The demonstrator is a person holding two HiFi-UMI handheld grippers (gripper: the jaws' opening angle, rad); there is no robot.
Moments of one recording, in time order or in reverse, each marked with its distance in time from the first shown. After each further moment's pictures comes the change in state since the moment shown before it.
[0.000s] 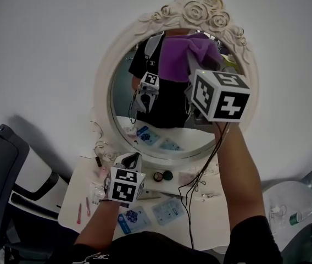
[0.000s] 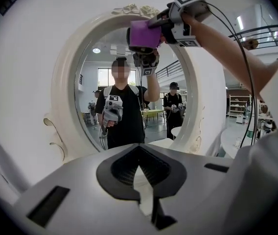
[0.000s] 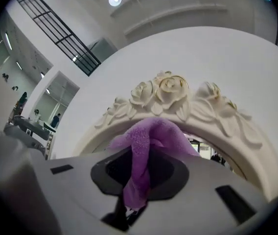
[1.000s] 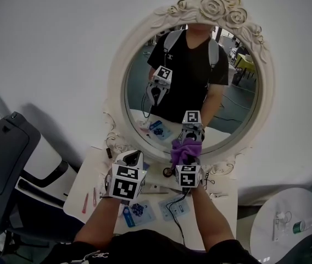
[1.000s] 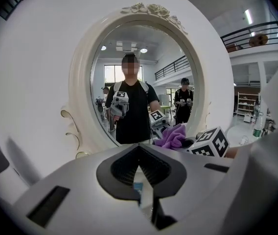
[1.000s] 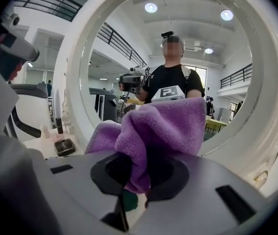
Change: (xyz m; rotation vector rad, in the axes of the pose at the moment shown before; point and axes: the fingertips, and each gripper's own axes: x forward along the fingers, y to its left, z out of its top) left arm -0.020 0.020 -0.019 -0.026 0.050 0.081; right arm -0.119 0.056 -0.481 0.066 0.679 -0.060
